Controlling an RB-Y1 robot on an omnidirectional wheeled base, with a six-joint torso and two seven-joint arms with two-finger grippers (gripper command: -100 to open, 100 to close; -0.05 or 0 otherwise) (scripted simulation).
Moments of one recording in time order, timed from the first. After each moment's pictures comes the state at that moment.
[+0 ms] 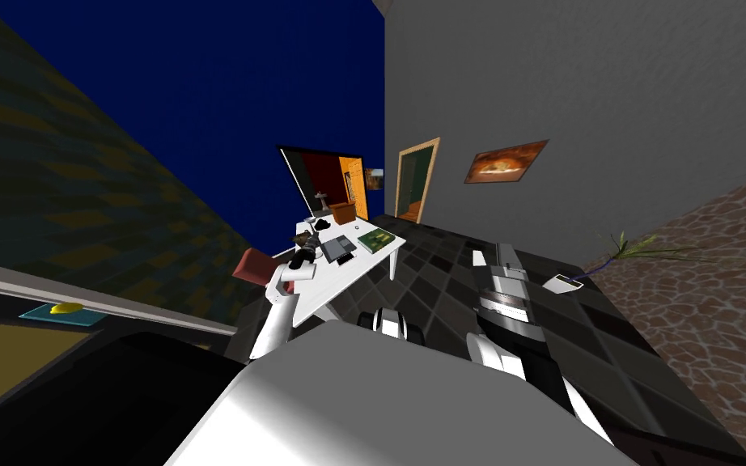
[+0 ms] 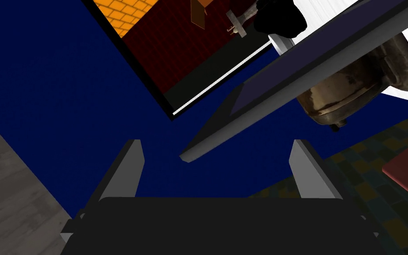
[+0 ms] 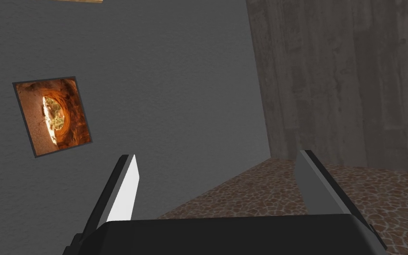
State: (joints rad) left arm 0.12 0.34 0.44 -2.07 -0.12 0.59 -0.21; right arm 0.55 0.01 0.00 -2.28 0.08 -0.47 0.04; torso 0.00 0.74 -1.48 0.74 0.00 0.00
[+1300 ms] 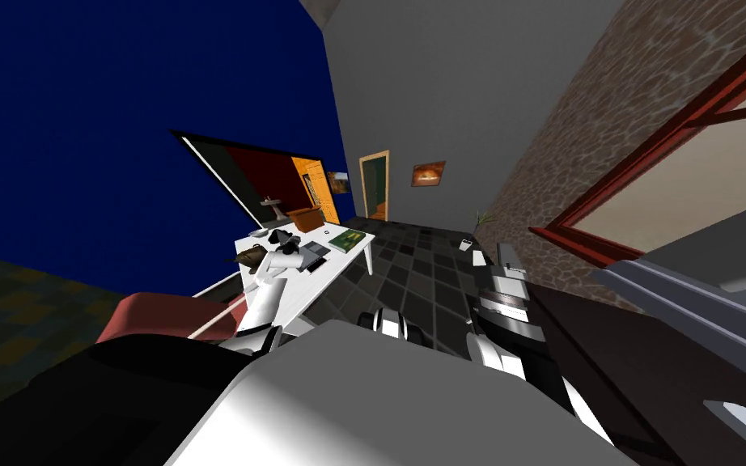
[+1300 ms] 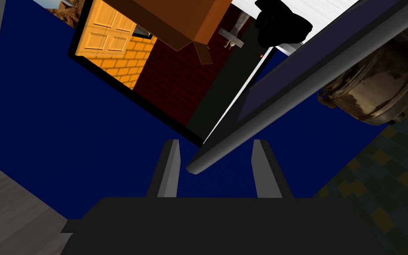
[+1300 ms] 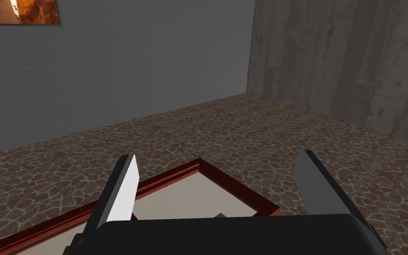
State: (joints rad) left arm 0.00 0.58 0.53 -1.77 -0.25 0.81 -0.30; right arm 0.55 0.01 0.00 -2.28 0.08 -0.47 0.04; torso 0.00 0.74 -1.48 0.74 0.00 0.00
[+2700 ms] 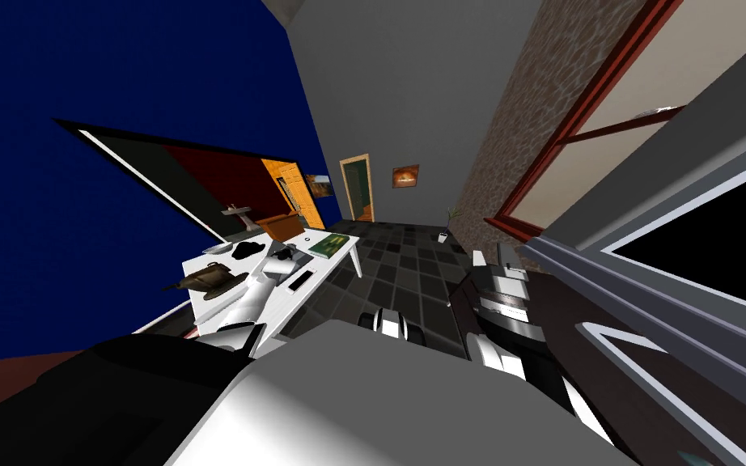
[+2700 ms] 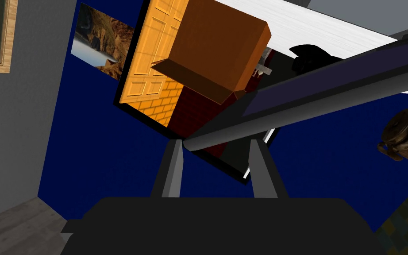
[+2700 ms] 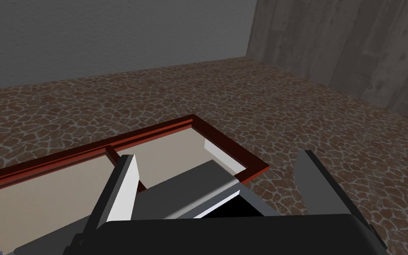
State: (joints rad) left arm 0.02 0.76 0.48 -1.38 -0.17 0.59 -0.27; right arm 0.55 0.01 0.00 -2.28 0.08 -0.47 0.04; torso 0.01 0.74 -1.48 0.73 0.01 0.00
